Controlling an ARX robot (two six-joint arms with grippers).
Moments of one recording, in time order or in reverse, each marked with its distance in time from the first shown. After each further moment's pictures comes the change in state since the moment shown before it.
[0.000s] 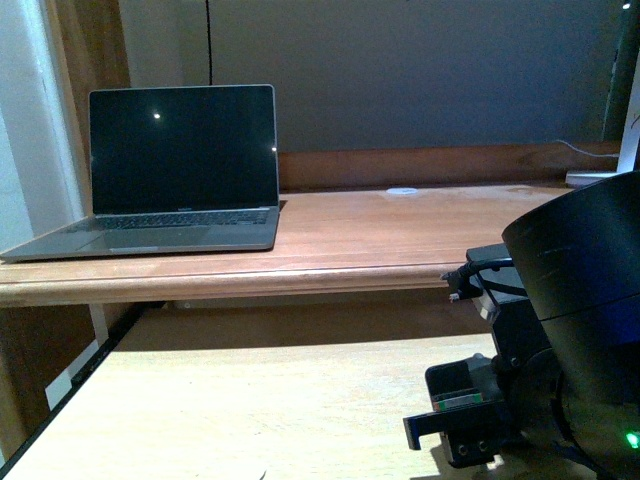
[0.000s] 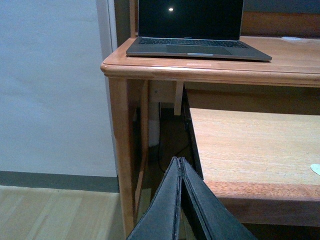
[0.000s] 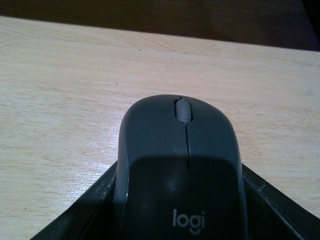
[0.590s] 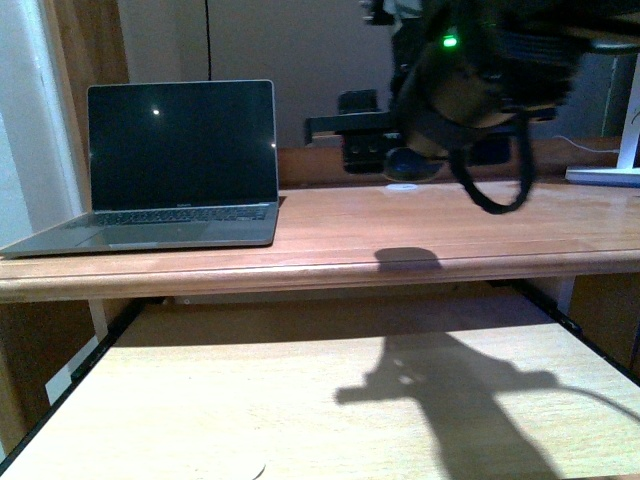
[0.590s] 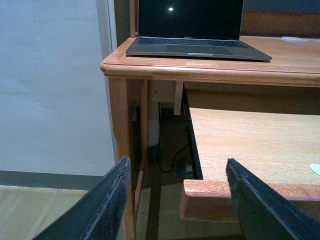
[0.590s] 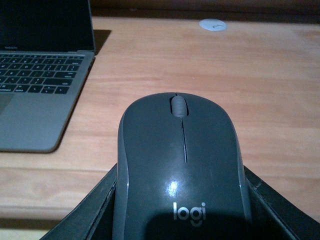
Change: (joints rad) left arm 0.000 0.000 0.000 -0.001 0.000 0.000; right arm 0.055 0.103 0.639 -0.236 0.042 -0.005
